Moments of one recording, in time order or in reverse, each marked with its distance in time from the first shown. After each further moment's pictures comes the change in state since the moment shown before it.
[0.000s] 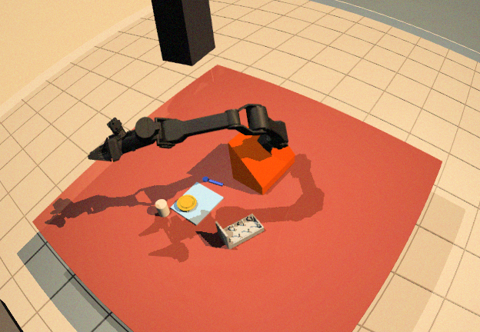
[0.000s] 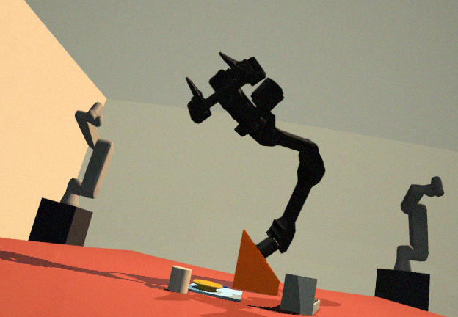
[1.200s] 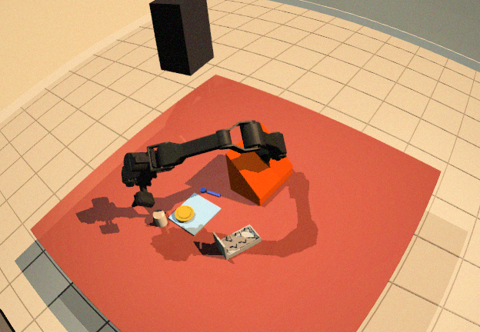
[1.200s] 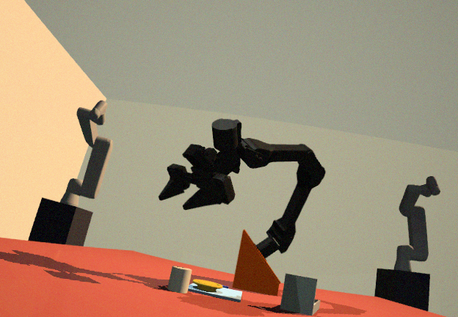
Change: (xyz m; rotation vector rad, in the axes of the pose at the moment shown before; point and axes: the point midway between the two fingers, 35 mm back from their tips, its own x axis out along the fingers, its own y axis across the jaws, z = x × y) arm -0.090 -0.188 -0.148 -0.688 0.878 -0.412
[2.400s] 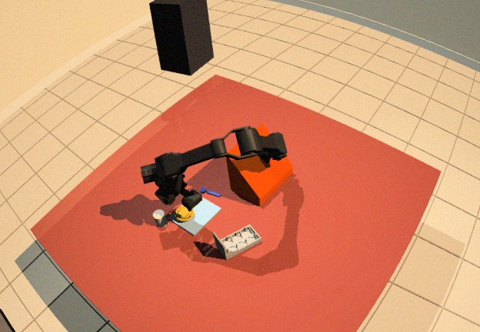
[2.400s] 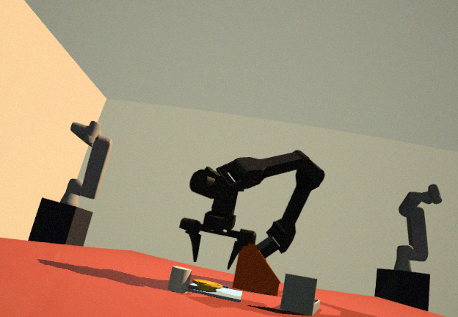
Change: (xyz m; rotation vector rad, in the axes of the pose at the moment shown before) arm -0.012 0.016 -0.180 -0.432 0.636 0.337
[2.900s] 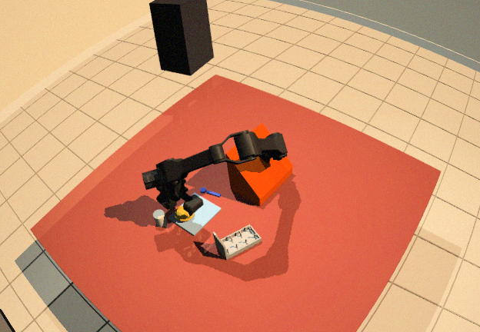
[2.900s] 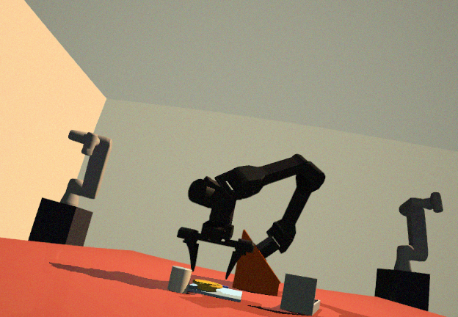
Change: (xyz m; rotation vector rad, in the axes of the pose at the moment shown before) arm 0.024 0.000 0.001 -0.008 0.002 0.002
